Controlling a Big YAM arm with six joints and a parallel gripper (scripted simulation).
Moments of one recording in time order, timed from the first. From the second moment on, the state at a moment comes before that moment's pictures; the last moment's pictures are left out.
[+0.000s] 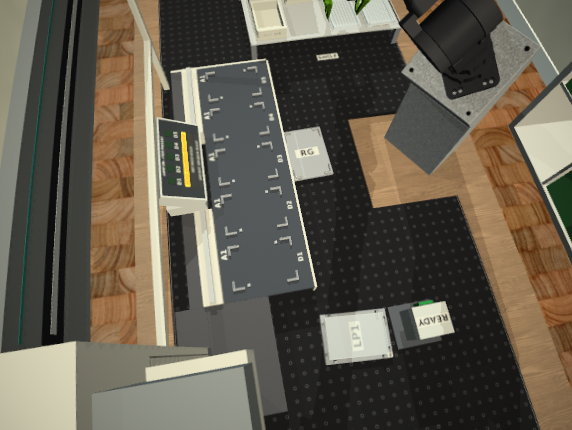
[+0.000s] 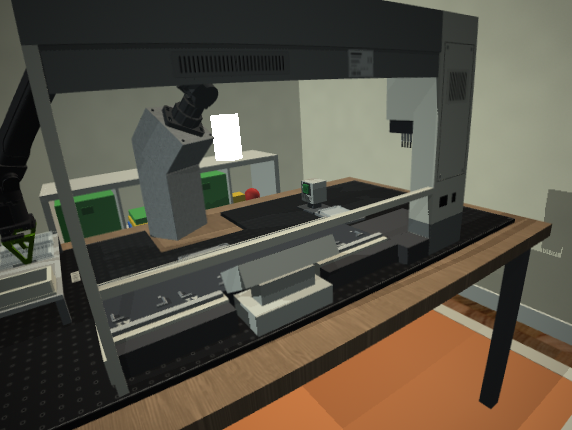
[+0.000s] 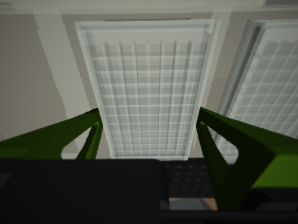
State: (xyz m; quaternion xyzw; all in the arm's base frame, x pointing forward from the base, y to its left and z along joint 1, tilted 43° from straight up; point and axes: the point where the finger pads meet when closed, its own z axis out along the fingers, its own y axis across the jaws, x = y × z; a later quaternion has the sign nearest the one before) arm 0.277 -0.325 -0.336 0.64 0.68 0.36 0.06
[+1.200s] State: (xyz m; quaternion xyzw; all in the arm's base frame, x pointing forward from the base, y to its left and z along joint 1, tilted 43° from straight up) arm 0.252 -0.350 -0.299 0.64 0.68 0.36 0.07
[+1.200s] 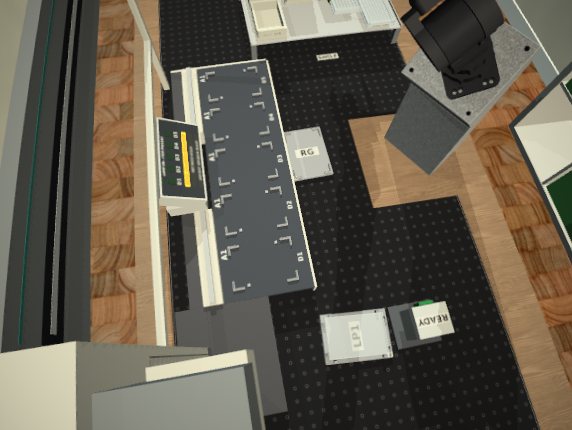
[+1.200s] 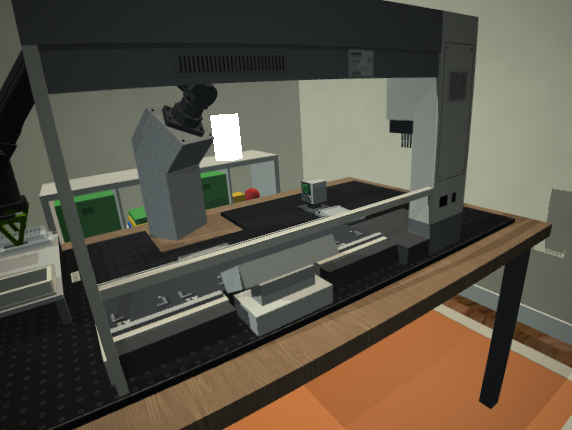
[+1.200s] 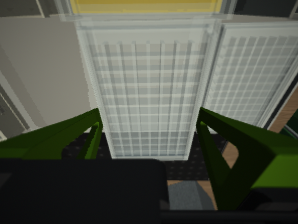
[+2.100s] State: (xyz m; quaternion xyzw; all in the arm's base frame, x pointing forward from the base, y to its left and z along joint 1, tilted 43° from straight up) arm 0.230 -0.364 -0.270 0.64 0.68 0.36 0.07
